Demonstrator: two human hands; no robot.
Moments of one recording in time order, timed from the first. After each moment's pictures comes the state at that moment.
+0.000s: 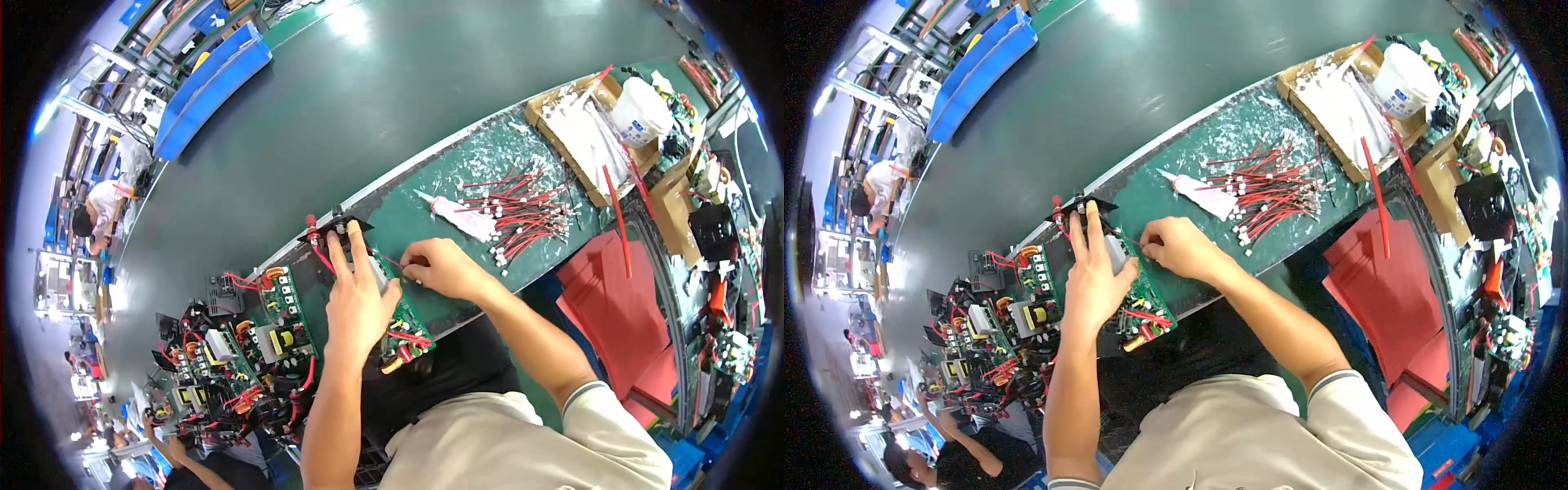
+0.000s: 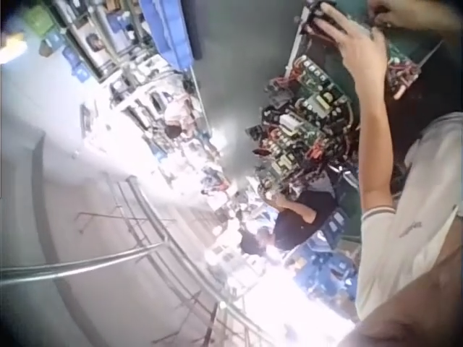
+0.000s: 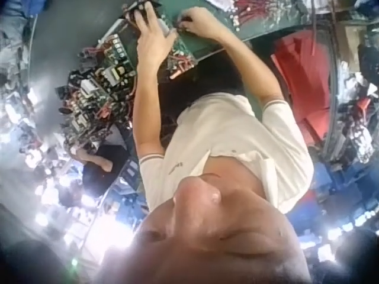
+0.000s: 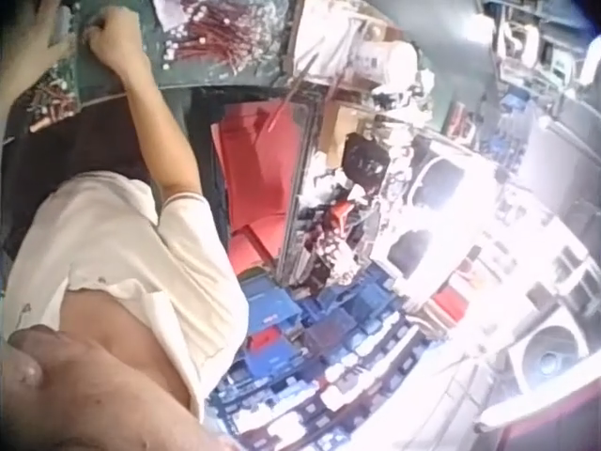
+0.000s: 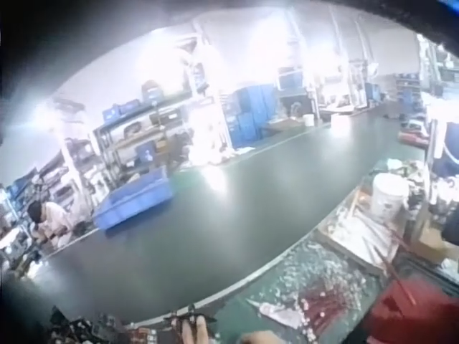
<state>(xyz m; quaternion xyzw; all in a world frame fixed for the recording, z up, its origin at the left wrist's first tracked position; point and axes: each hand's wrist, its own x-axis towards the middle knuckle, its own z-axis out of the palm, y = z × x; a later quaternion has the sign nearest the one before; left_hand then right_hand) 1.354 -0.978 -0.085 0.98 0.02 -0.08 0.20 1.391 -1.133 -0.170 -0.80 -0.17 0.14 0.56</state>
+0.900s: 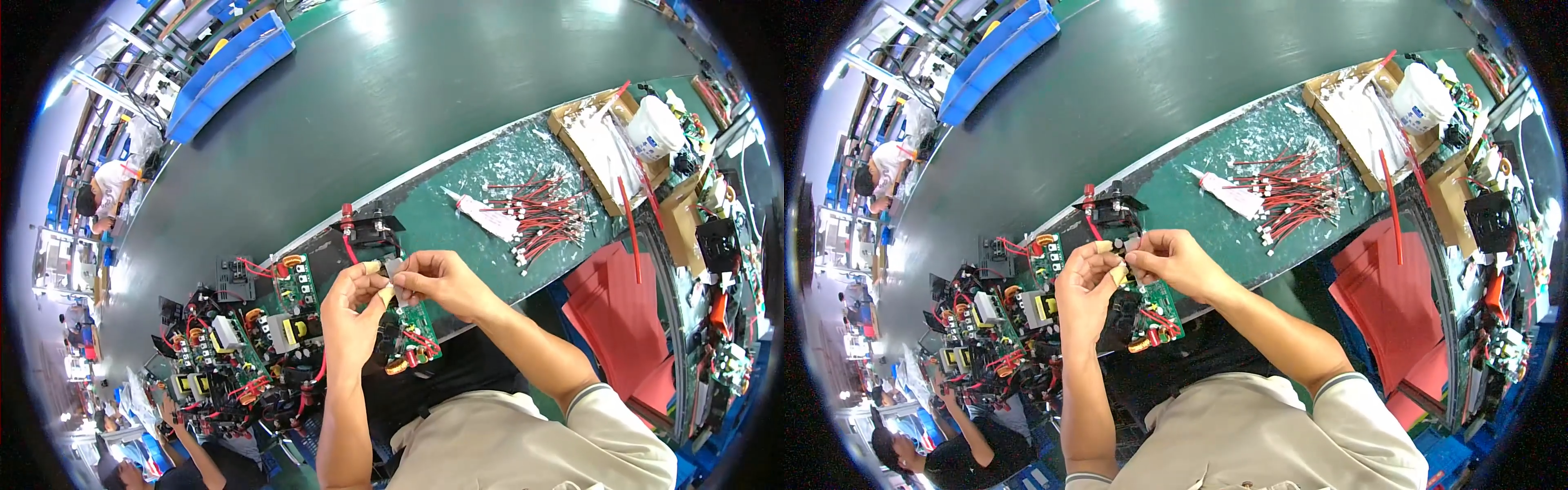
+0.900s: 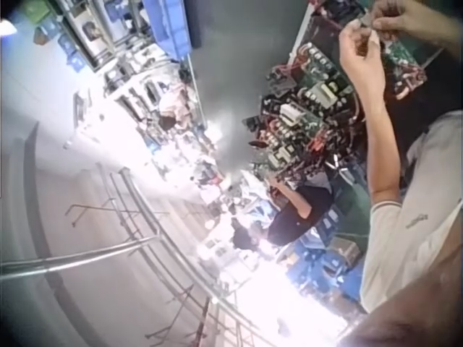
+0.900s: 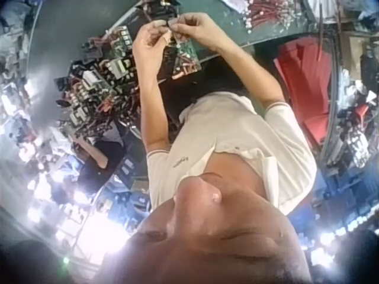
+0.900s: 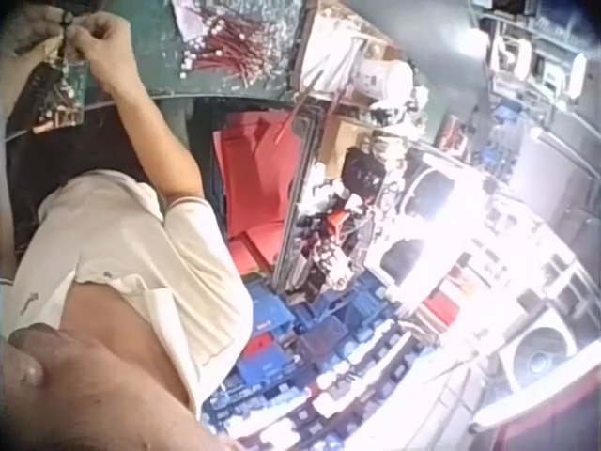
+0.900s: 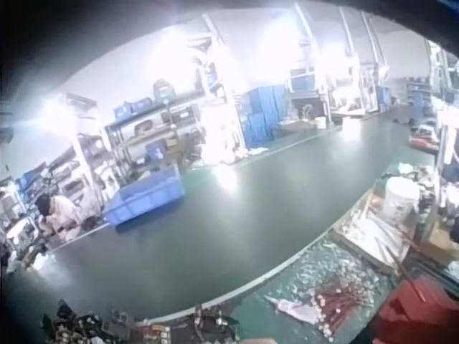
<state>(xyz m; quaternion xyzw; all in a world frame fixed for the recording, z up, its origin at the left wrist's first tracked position) 1.323 -0.937 -0.101 0.78 0.08 0.00 0.62 1.364 -1.100 -0.144 -0.52 -0.05 0.30 0.80</state>
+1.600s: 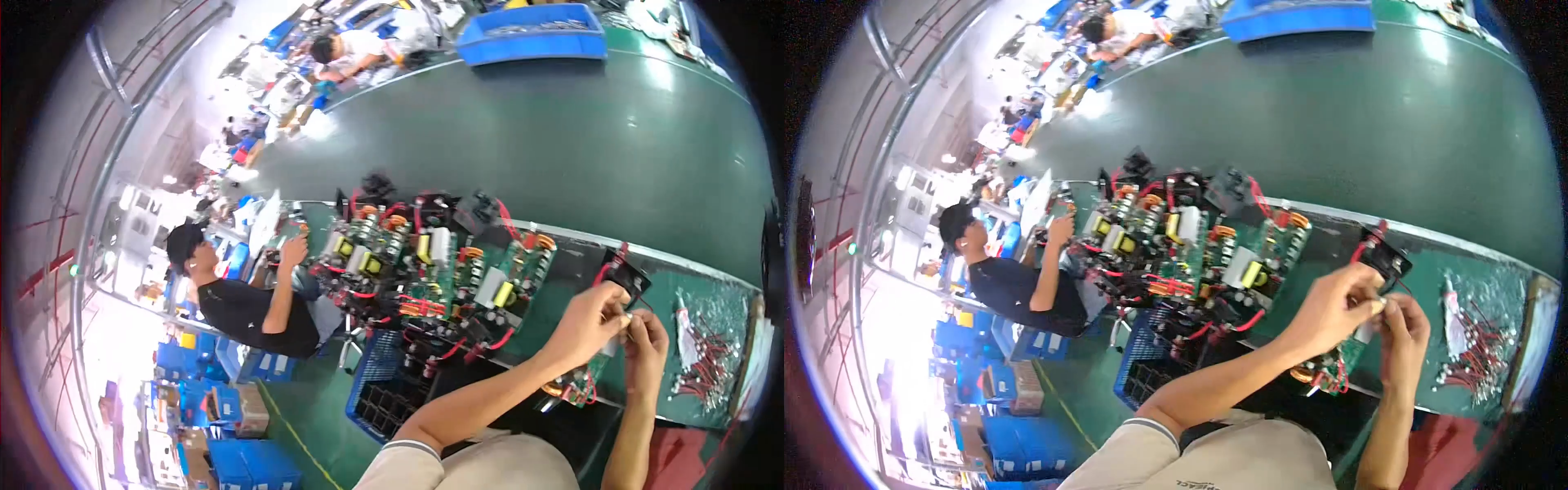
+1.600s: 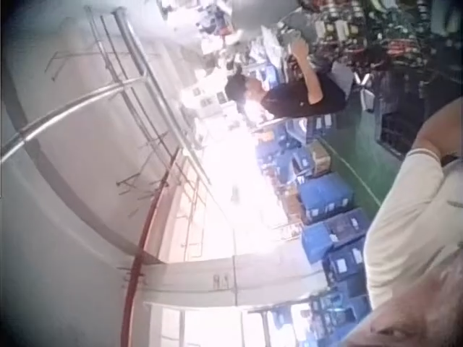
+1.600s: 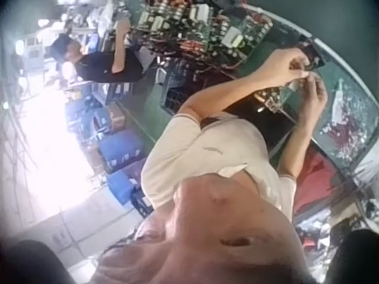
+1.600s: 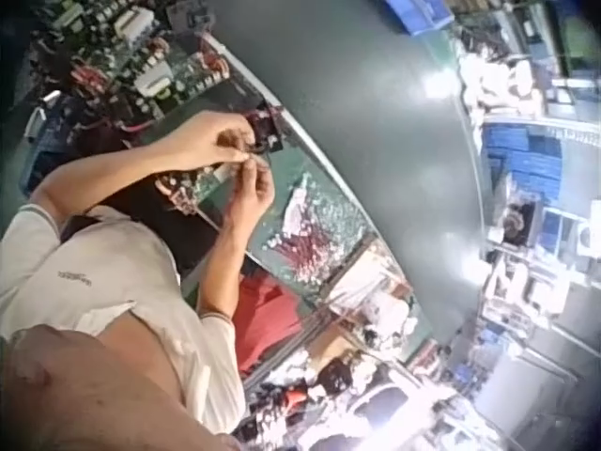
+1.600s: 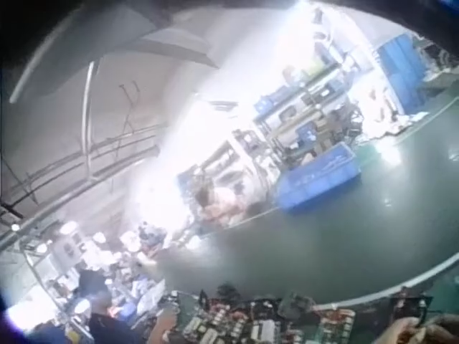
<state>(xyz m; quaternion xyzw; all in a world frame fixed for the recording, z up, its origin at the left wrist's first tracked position) 1.329 -0.944 -0.092 0.76 0.06 0.08 0.65 1.366 -1.094 -0.153 -0.48 -0.02 0.22 0.85</state>
